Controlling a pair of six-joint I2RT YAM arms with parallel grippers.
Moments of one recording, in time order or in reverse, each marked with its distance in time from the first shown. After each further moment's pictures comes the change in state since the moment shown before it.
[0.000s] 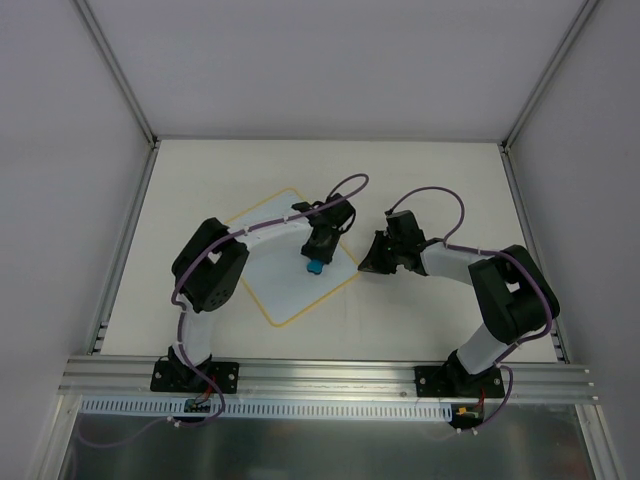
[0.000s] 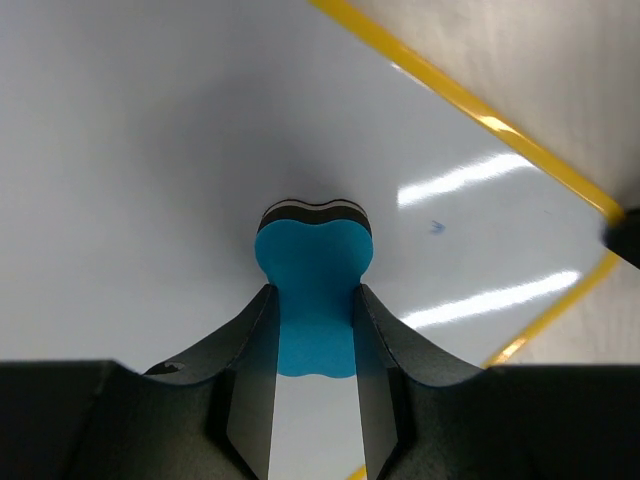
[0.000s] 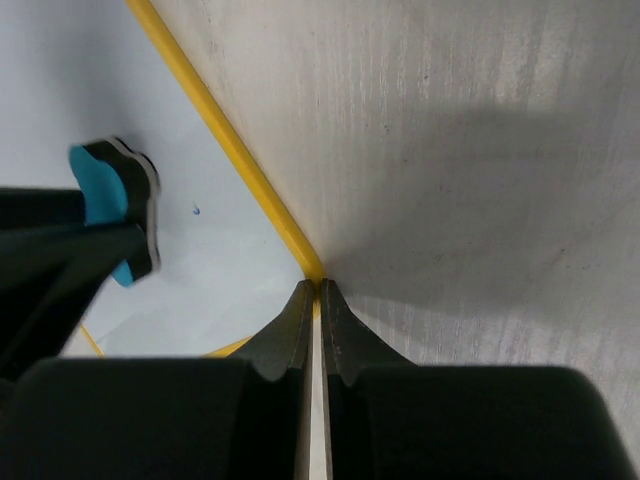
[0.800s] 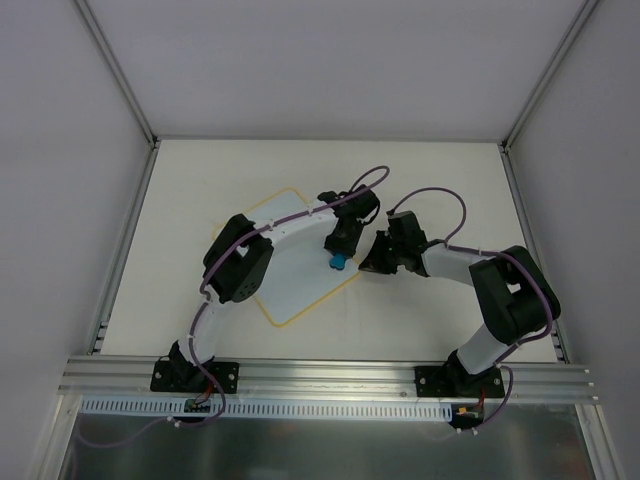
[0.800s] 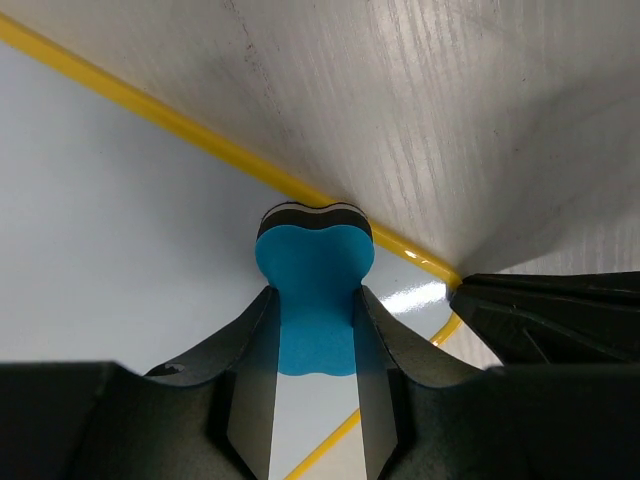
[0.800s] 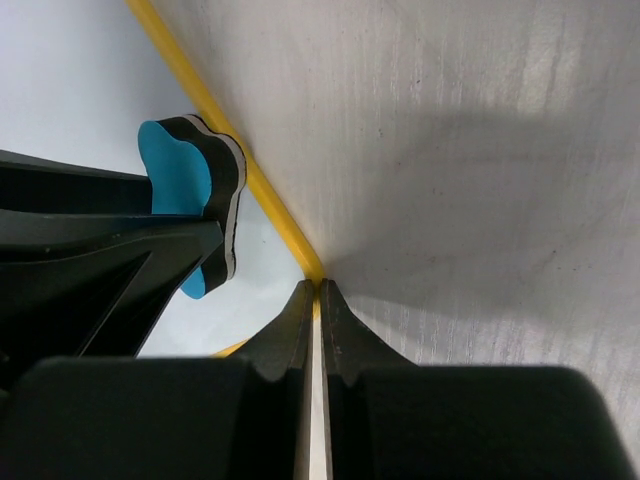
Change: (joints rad) left arm -0.078 0.213 0.344 -0.141 0.049 -0.067; right arm -0.008 -0.006 -0.016 0.022 -0.003 0.005
